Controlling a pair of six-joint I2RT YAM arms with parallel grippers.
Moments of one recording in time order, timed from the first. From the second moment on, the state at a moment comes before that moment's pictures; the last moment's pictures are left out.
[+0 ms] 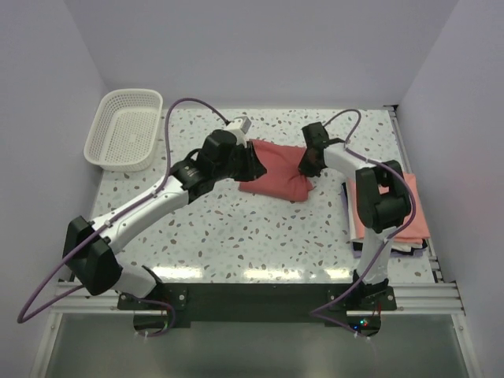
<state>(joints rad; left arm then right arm) -0.72 1.46 1.23 -0.28 0.07 -0.62 0.32 1.96 1.35 -0.47 0.15 0.74</state>
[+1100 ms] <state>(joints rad) -0.71 1.42 1.26 -0.44 0.06 -0.56 -0.03 2.03 2.09 -1.25 0.54 0.98</state>
